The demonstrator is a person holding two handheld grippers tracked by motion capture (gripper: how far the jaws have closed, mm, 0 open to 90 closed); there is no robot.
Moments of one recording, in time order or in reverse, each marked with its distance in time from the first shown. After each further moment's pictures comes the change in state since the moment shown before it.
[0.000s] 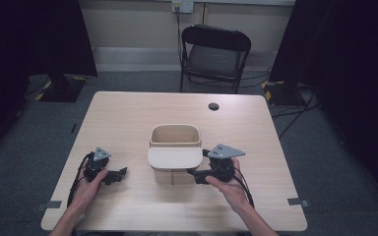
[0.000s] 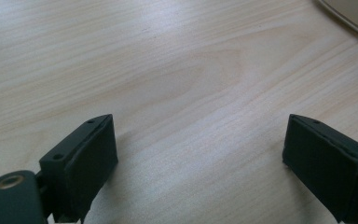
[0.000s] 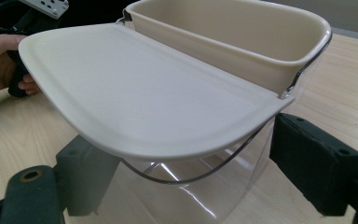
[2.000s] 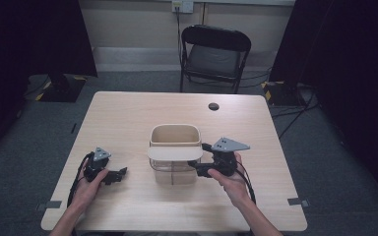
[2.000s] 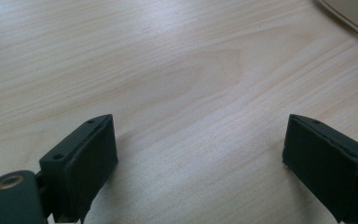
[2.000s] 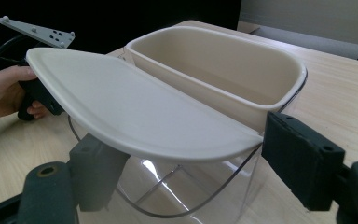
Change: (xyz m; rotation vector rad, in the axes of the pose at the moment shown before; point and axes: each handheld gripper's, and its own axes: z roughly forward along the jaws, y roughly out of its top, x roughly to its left) left arm 0.000 0.000 0.000 -0.002 -0.001 -0.003; right arm -0.007 0.018 -0.007 -0.055 0.009 0.022
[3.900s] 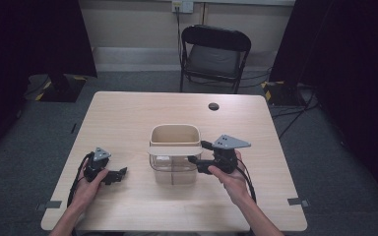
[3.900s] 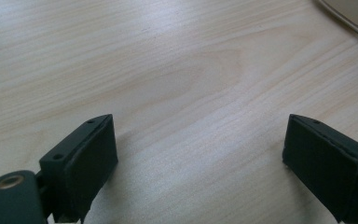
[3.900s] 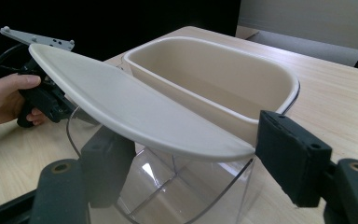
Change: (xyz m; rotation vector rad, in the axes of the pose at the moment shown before) left arm 0.000 0.000 0.000 0.002 0.001 0.003; right arm -0.003 0.007 0.000 -0.013 0.001 0.000
